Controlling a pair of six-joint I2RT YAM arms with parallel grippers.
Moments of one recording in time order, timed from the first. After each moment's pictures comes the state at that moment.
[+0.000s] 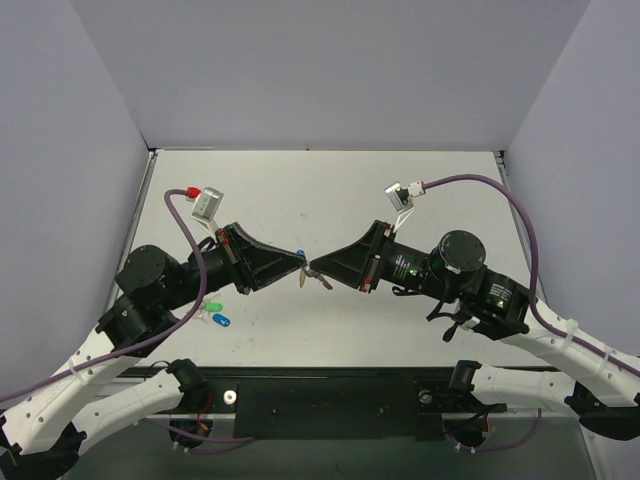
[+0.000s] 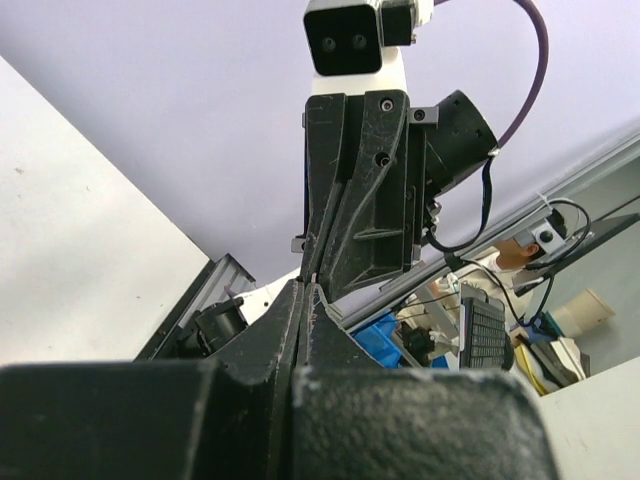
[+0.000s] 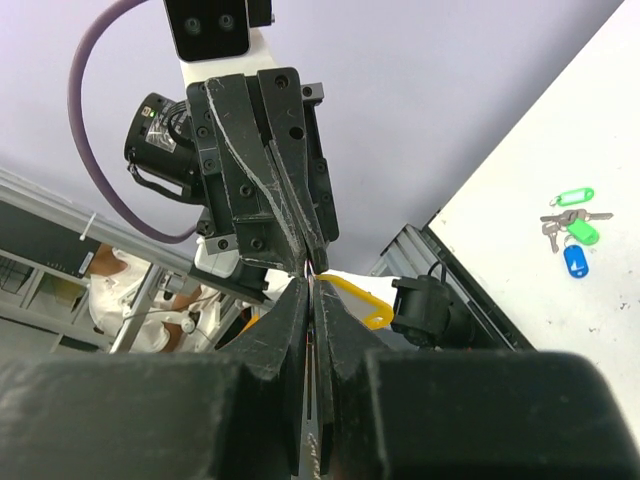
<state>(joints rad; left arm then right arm) -0.84 0.74 1.00 -0.04 0.34 -0.99 1.08 0.95 1.15 -0.14 -0.12 0.92</state>
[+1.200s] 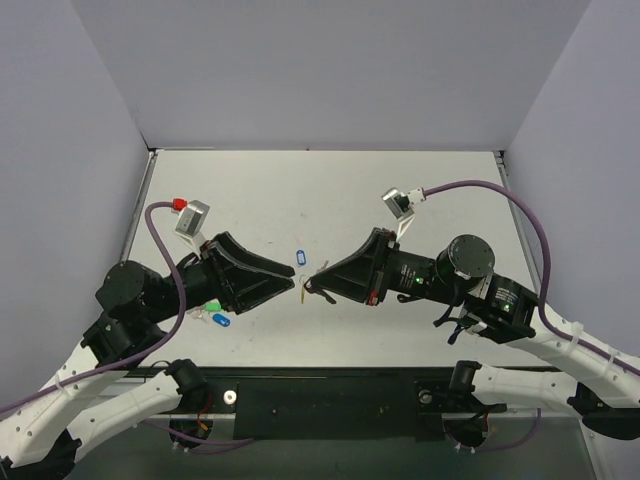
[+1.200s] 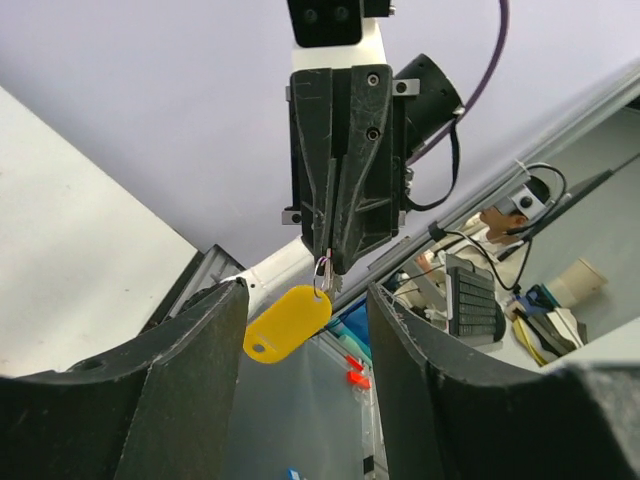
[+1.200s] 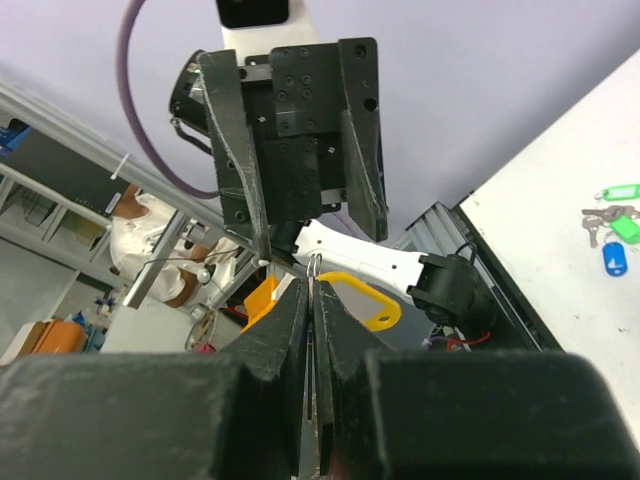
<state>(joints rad) -0.86 0.64 0.99 -0.09 0.35 -0.96 1.10 0.92 1.15 -0.13 -0.21 0.87</state>
